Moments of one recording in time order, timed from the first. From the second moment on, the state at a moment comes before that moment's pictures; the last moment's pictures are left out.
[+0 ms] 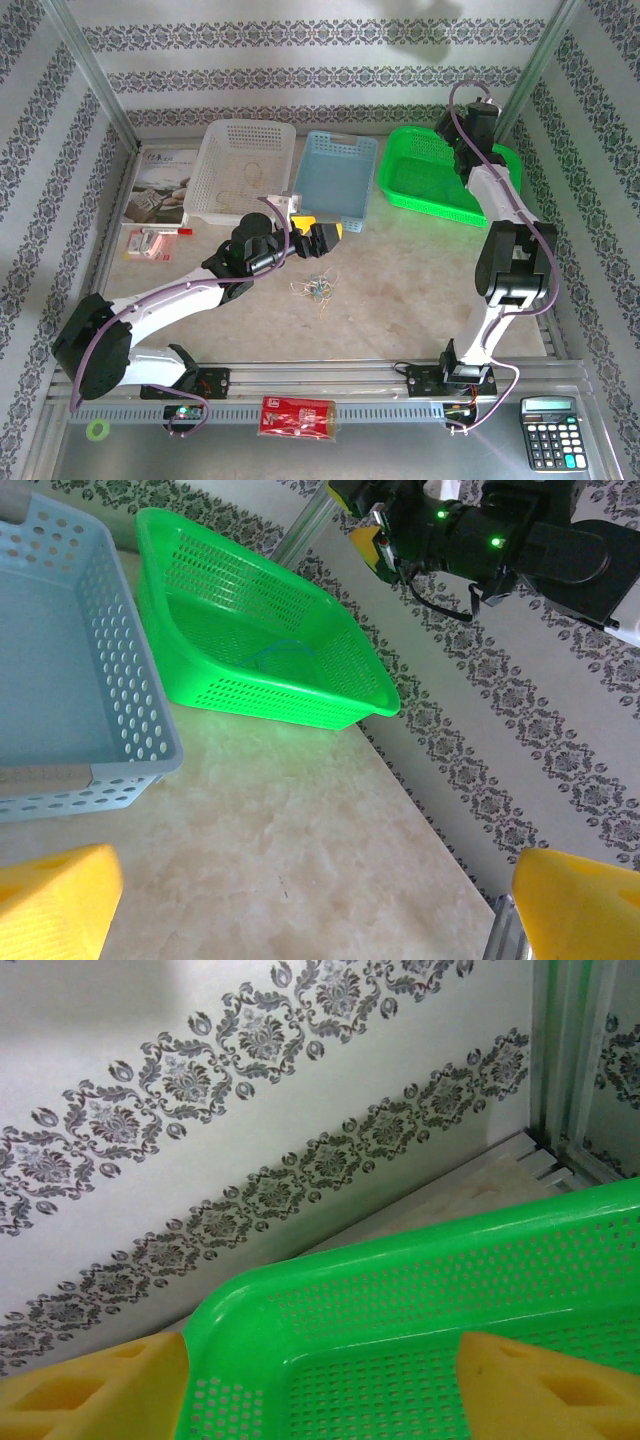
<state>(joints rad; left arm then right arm) -0.71 1.30 0.75 0.38 0.18 -0.65 -0.09 1.84 1.52 -0.10 0.07 0.47</state>
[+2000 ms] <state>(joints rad) -0.52 1.18 0.79 -0.03 0.14 -0.81 0.65 1.61 0.74 -0.12 -0.23 0.51</state>
